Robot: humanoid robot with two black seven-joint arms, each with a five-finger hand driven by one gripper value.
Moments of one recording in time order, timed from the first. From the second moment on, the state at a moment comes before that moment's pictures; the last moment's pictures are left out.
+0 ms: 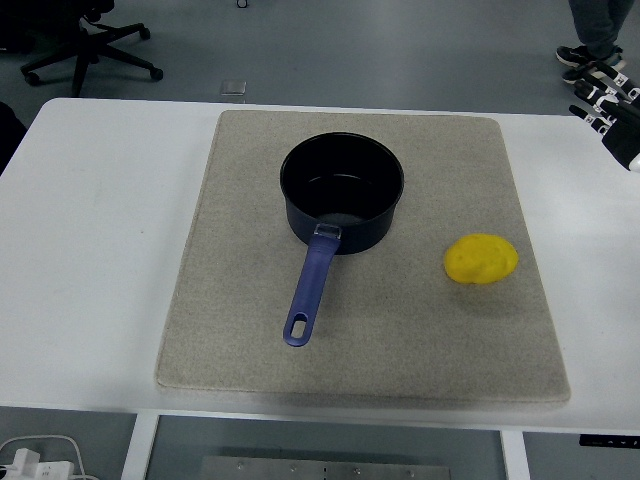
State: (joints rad) left arm -0.05 0.00 -0.05 -0.12 0.04 -0.07 -0.19; right arm 0.97 -0.58 0.25 0.71 0.29 0.20 0.28
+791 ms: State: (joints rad) left arm -0.05 0.00 -0.05 -0.12 0.04 -0.07 -0.20; right arm 0.98 -0.58 0.25 0.71 0.29 0.20 0.28
